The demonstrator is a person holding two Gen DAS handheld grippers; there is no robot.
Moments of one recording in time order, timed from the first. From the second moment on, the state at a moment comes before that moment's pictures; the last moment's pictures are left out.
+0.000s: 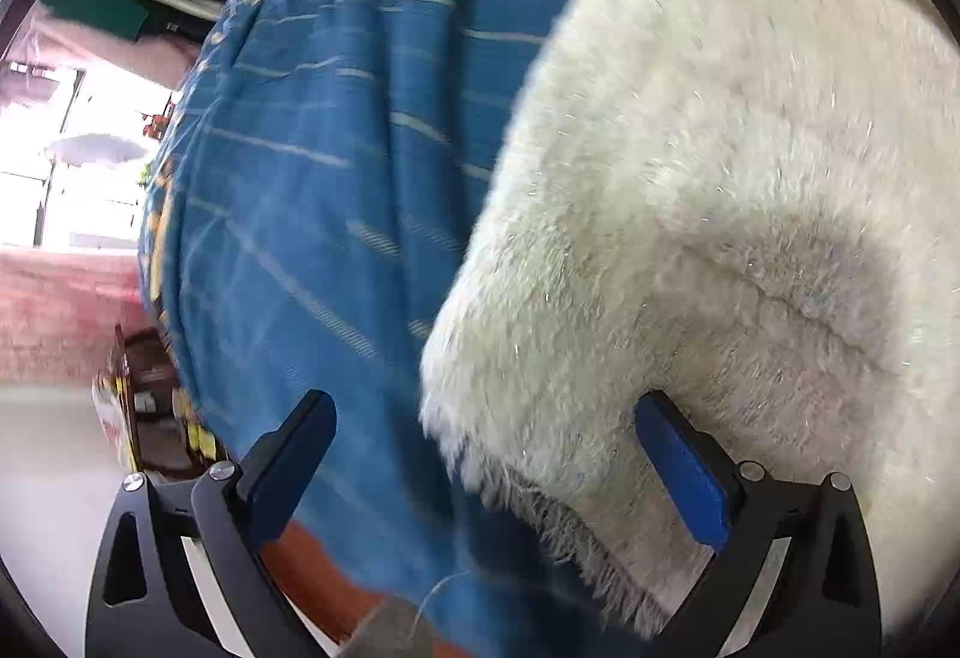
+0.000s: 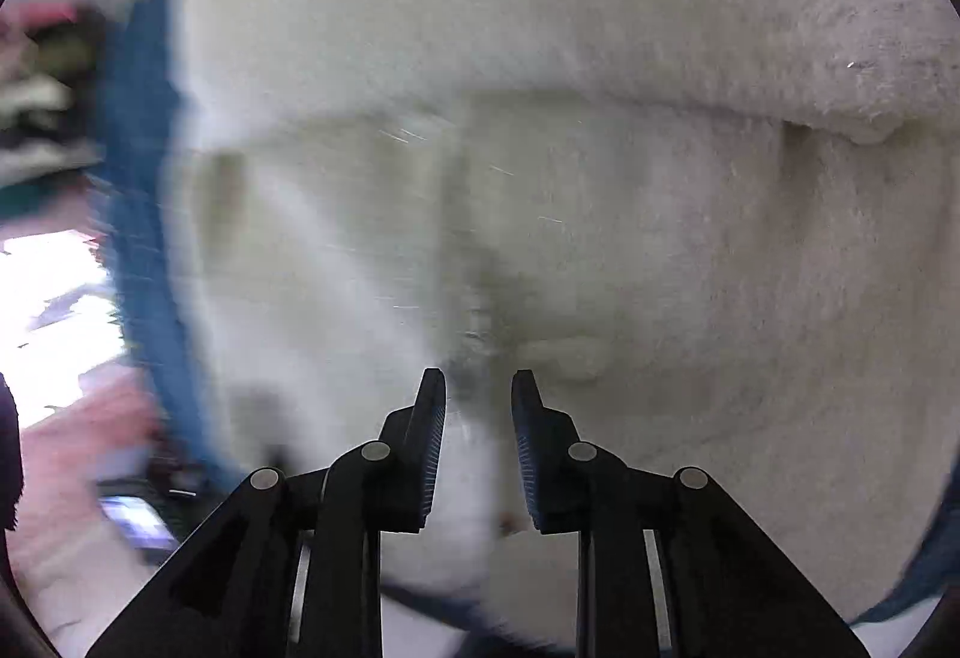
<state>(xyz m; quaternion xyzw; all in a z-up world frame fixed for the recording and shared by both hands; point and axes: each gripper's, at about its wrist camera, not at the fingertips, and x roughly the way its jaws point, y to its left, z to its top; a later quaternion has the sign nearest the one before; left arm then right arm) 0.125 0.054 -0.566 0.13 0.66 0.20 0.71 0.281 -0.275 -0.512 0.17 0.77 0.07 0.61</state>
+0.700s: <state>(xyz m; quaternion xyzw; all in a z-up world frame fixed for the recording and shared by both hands) 0.337 0.011 -0.494 0.11 0.54 0.26 0.79 0.494 -0.364 -0.412 0.21 0.69 0.13 0.68</state>
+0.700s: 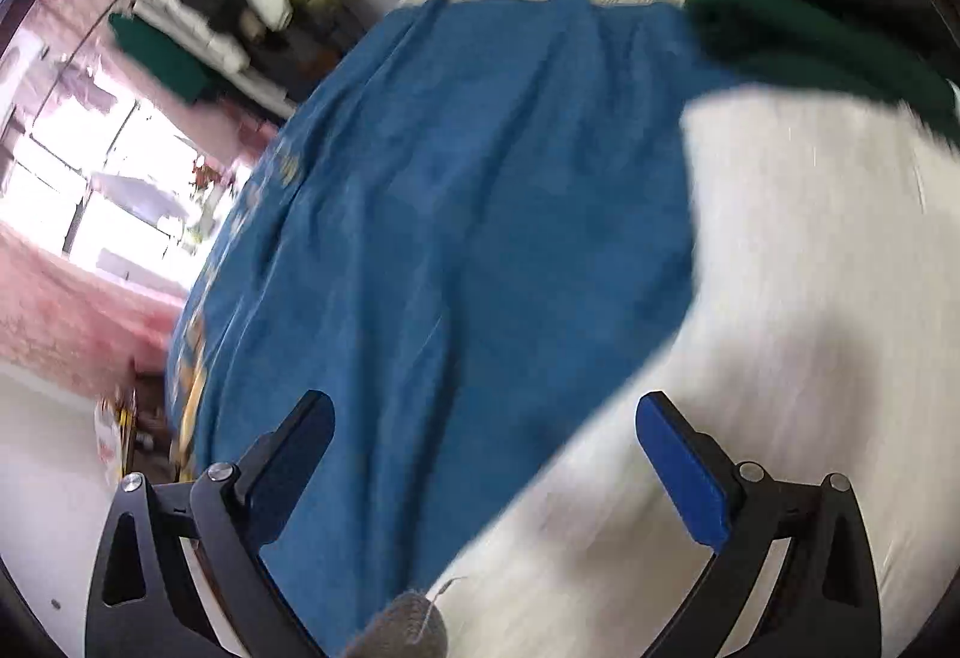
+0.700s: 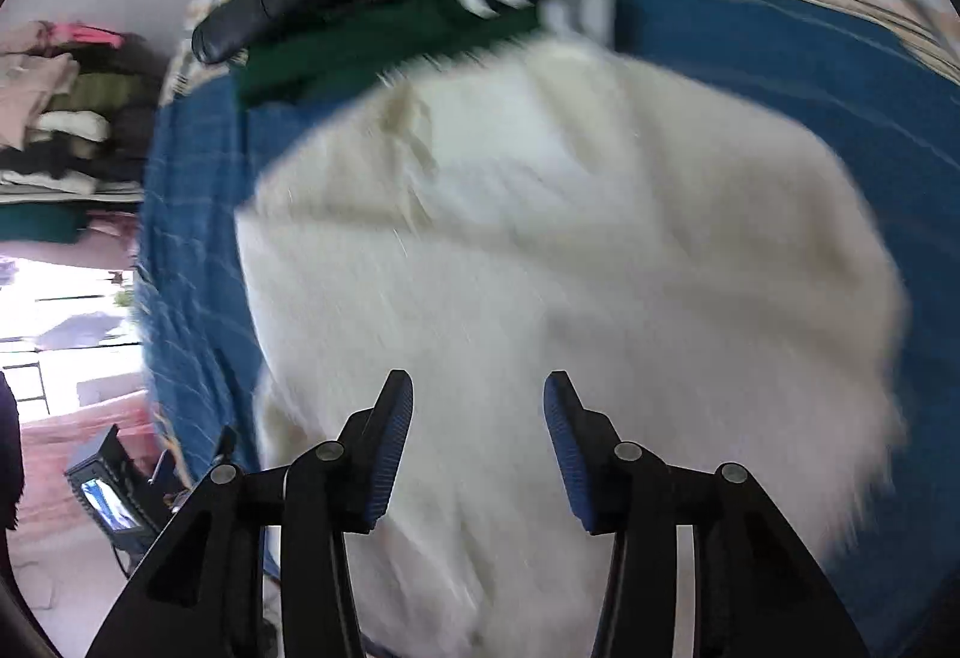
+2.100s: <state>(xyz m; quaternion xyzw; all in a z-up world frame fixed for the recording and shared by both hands) 0.410 -0.051 -0.517 0.20 0.53 0.24 0.79 0.532 -0.421 -0.474 0.12 0.68 -0.02 0.72</state>
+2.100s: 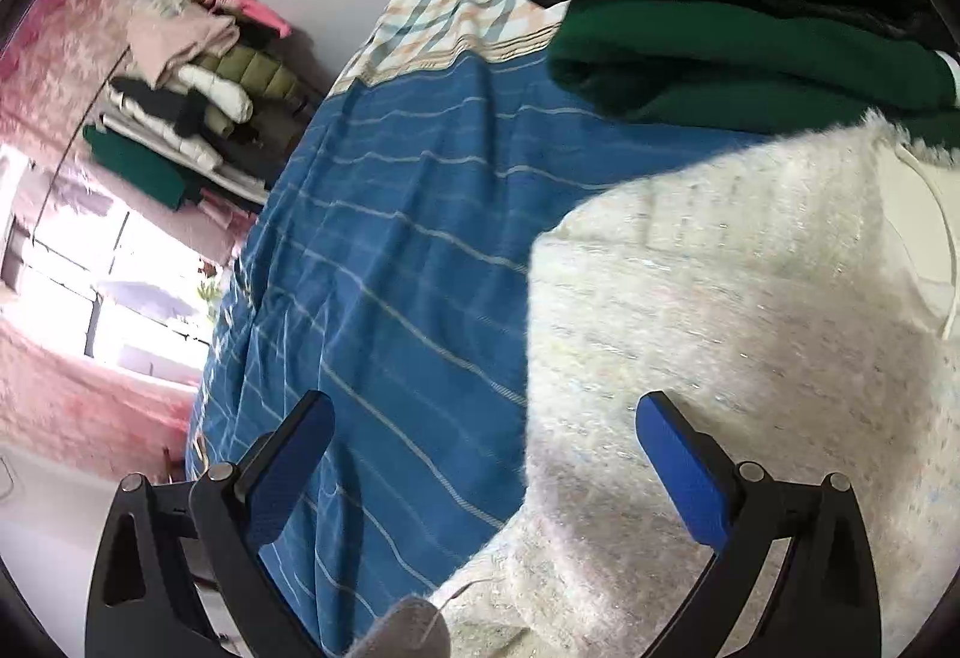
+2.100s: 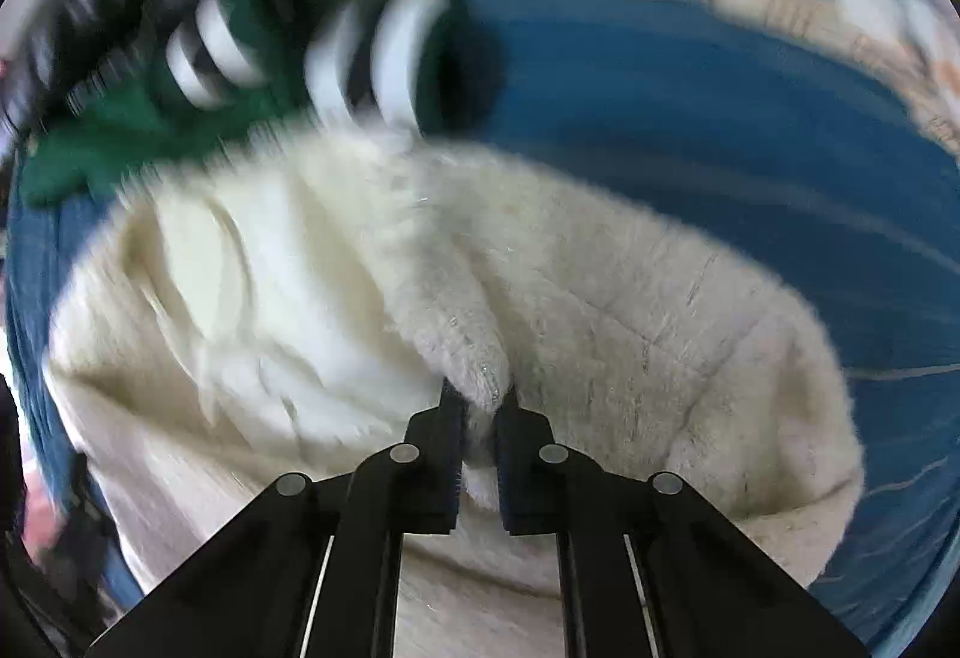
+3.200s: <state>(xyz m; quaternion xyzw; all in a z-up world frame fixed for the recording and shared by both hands) 0.154 -0.150 -0.521 0.21 0.61 0.29 0.70 0.219 -0.560 -0.438 0.21 0.74 0.08 0.63</state>
